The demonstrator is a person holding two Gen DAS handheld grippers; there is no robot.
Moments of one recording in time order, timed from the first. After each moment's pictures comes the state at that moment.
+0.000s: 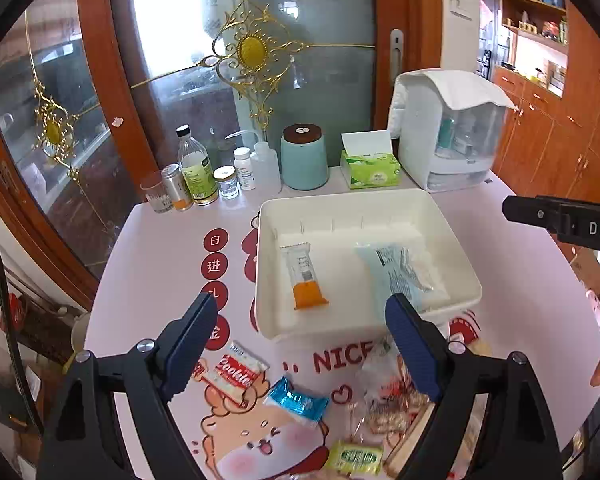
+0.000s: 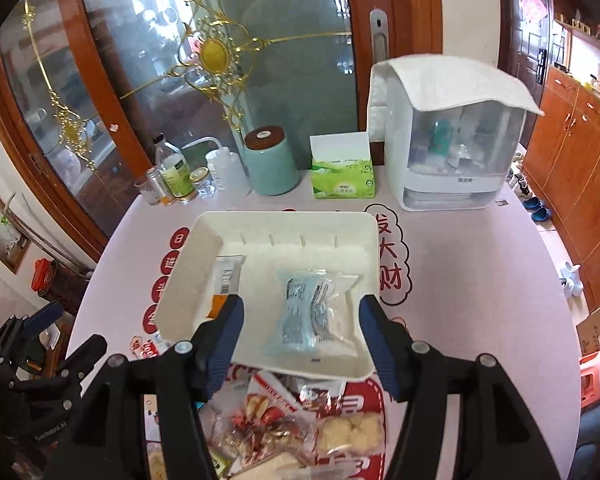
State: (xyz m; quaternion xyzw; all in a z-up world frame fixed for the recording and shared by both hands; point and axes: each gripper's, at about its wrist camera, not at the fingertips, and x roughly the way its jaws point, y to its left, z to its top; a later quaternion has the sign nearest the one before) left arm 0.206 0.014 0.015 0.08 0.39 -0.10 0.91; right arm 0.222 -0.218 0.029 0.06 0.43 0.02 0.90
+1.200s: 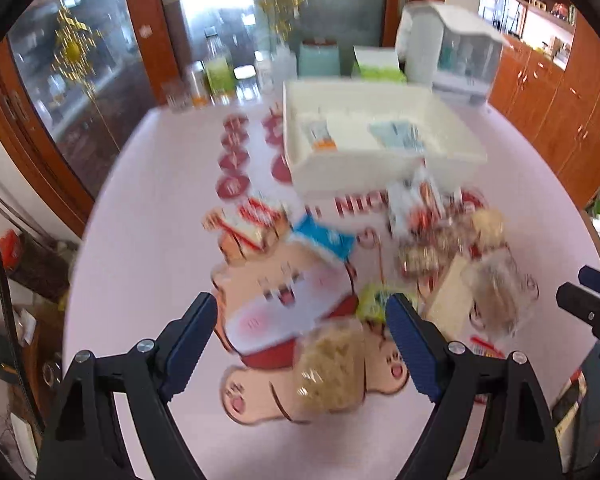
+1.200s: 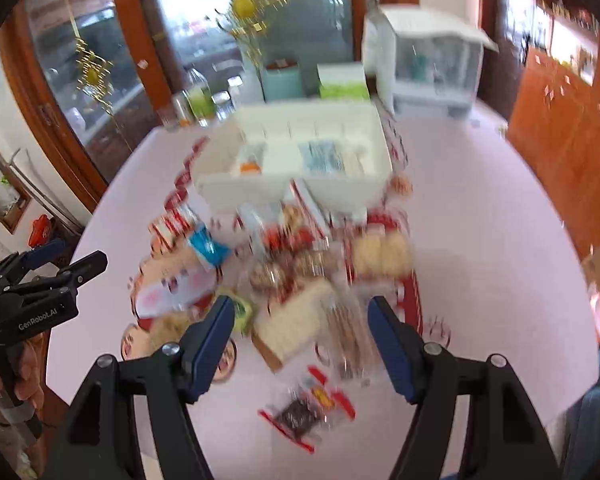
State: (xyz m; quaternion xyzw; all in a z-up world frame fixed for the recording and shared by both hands) left arm 0.082 0.090 -0.087 0.06 0.48 -0.09 0.87; right arm 0.014 -0.157 -0.064 0.07 0.48 -0.01 0.87
